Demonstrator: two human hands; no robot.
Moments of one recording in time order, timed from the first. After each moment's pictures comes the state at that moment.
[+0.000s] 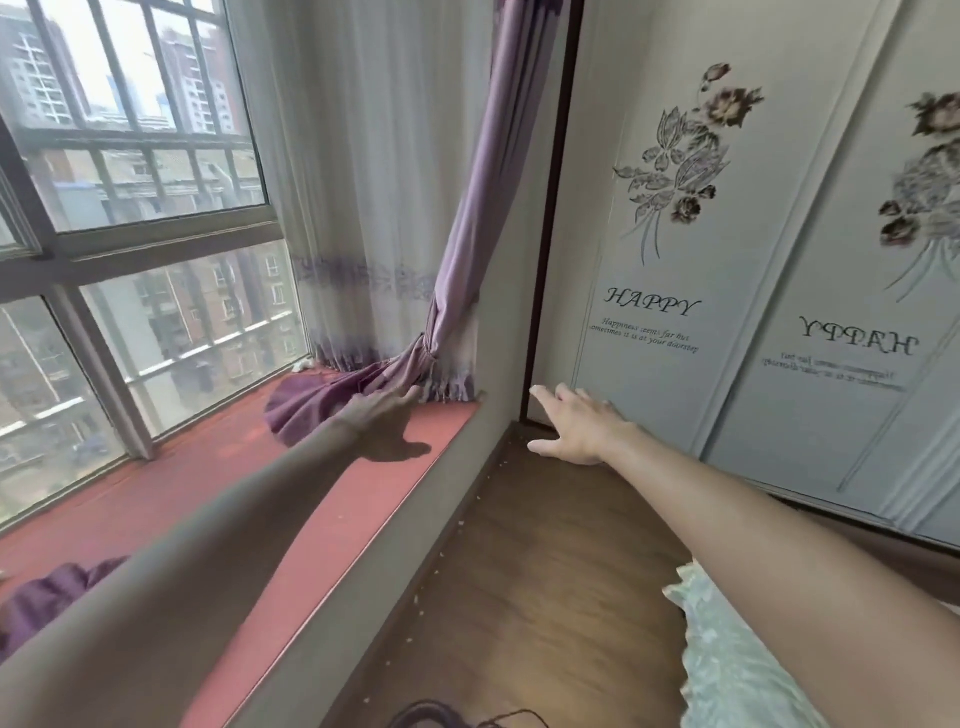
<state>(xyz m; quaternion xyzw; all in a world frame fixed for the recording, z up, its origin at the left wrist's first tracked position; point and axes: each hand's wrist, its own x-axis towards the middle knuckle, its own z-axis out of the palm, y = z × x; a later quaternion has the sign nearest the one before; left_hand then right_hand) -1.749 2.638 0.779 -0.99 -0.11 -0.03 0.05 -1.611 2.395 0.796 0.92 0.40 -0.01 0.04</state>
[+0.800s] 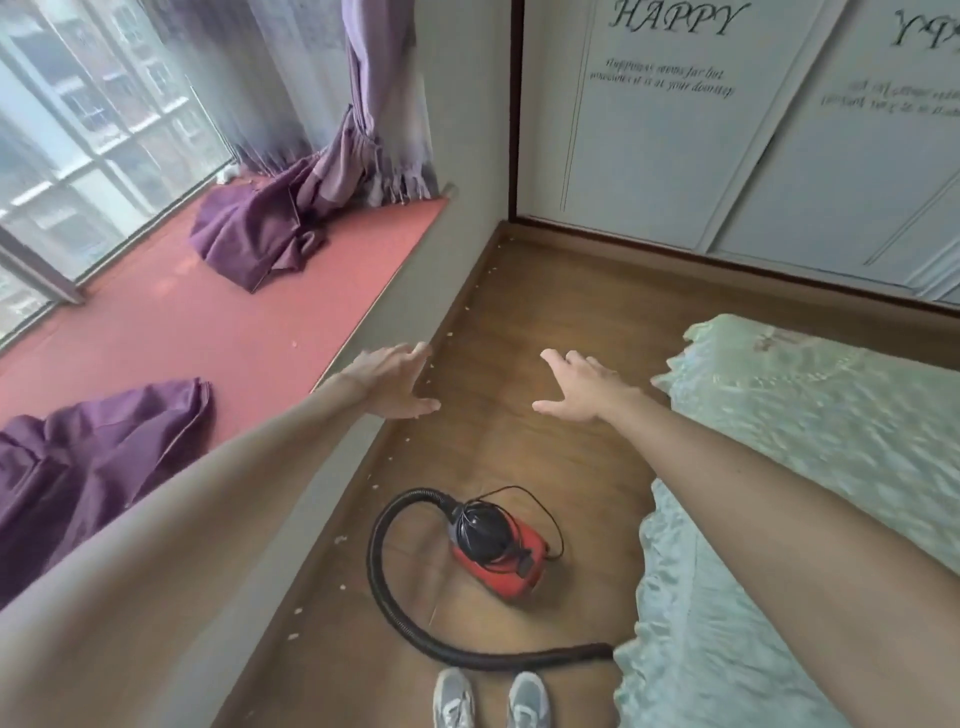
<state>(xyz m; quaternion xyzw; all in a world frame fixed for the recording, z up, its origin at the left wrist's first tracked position) -1.684 2.533 0.574 -0.98 -0.09 0.16 -0.02 -1.555 2.288 0.551 0.92 0.32 -0.24 -0.01</state>
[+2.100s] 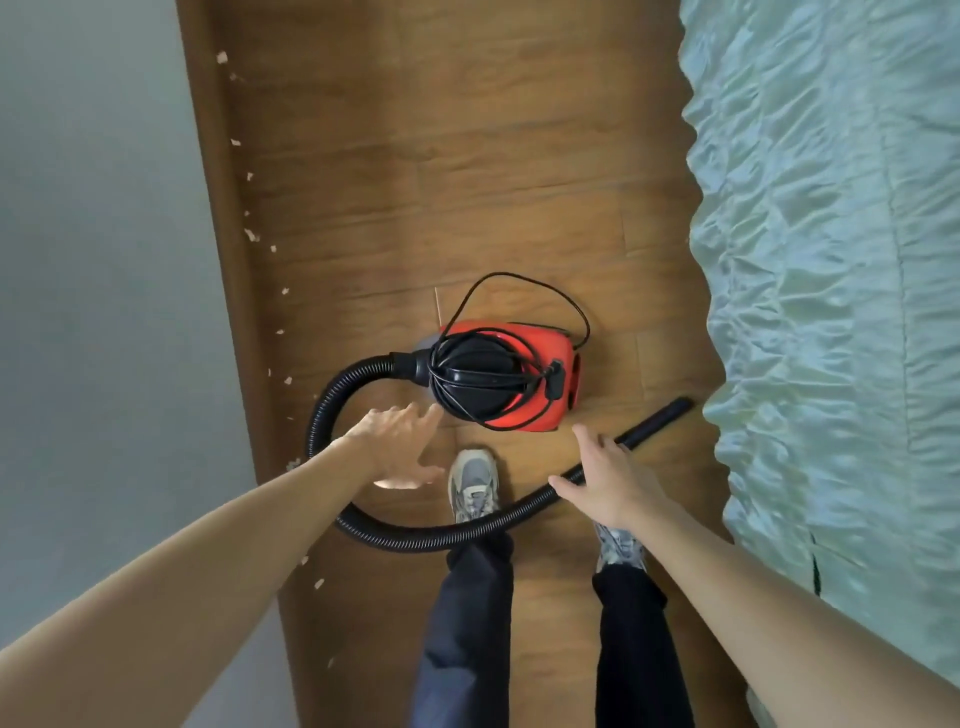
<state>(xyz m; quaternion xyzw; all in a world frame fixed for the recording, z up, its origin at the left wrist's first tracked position) -1.689 2.539 0.067 -0.83 0.19 0.53 0.01 -1.739 2.271 0.062 0.85 -0.01 -0.51 -0.12</state>
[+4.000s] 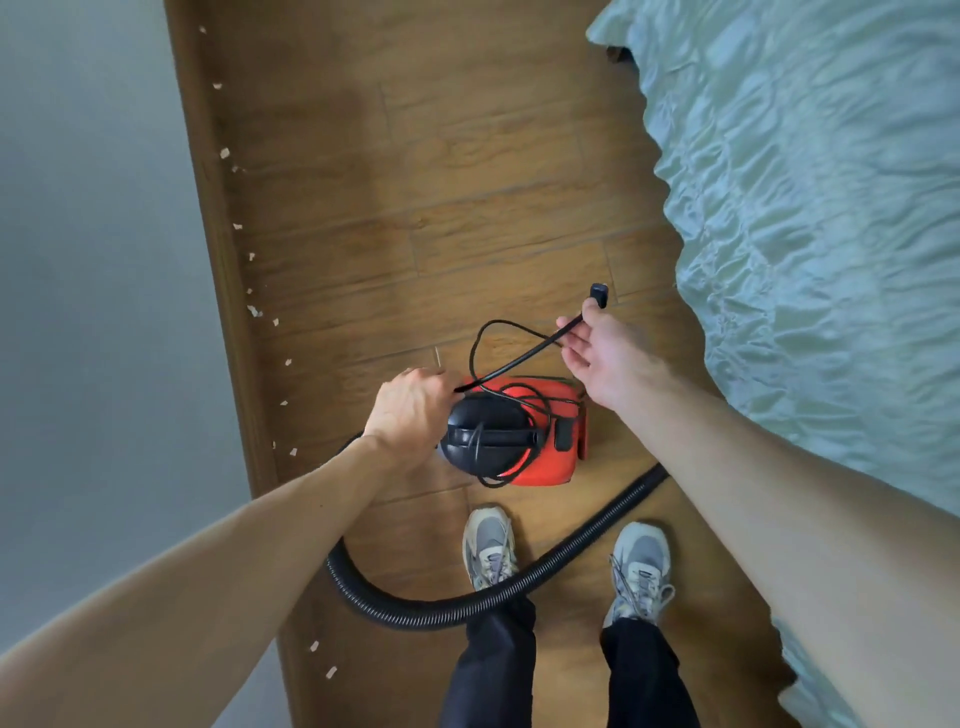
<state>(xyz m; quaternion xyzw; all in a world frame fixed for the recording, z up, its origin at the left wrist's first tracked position) -1.607 2.520 0.089 -0.95 0.11 0.27 -0.14 -1.561 2.315 0.104 0.47 -0.55 -0.18 -0.67</state>
